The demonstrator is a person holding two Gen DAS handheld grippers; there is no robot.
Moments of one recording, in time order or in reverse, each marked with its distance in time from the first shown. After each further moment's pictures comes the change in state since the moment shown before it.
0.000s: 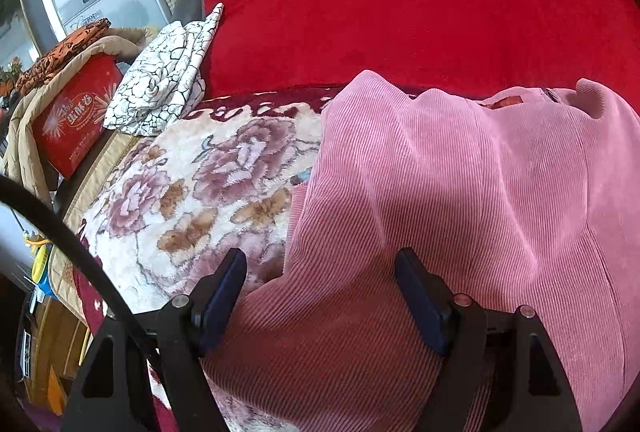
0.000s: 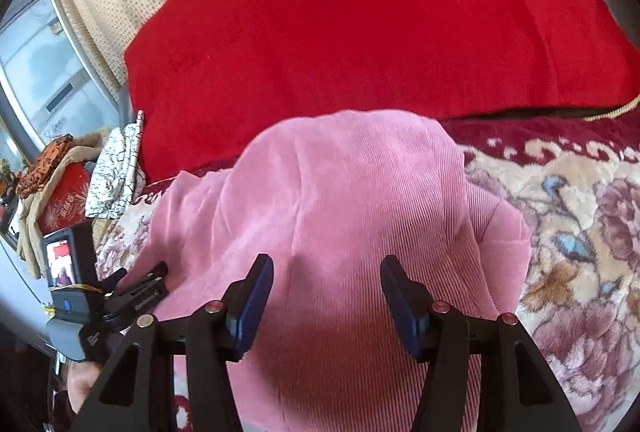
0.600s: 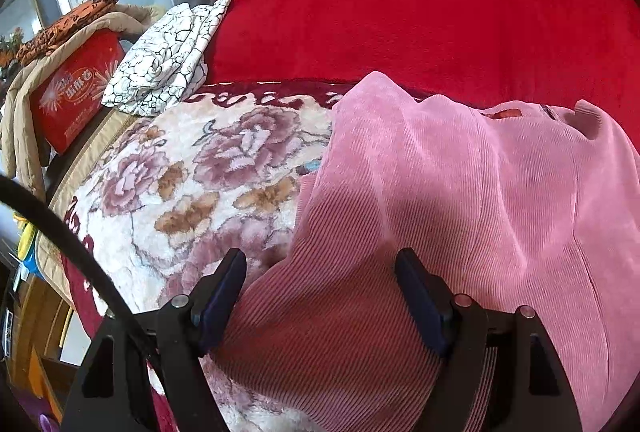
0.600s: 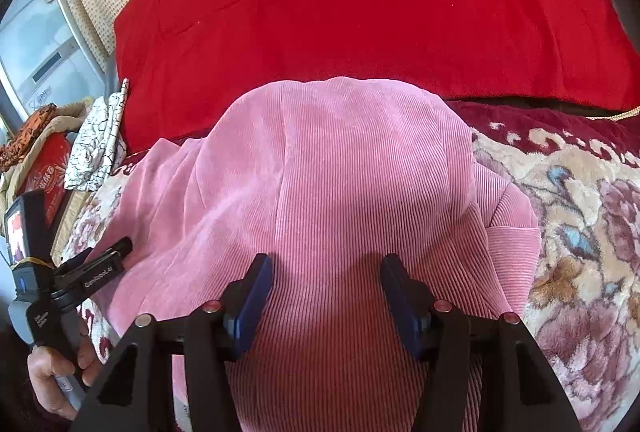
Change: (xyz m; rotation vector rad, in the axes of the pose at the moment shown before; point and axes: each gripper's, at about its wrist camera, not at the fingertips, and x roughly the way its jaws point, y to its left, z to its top) left arm -0.005 0.016 -0.003 -0.073 0.021 -0.058; right arm 0.027 0.002 -0.008 -0.052 0.076 -0.068
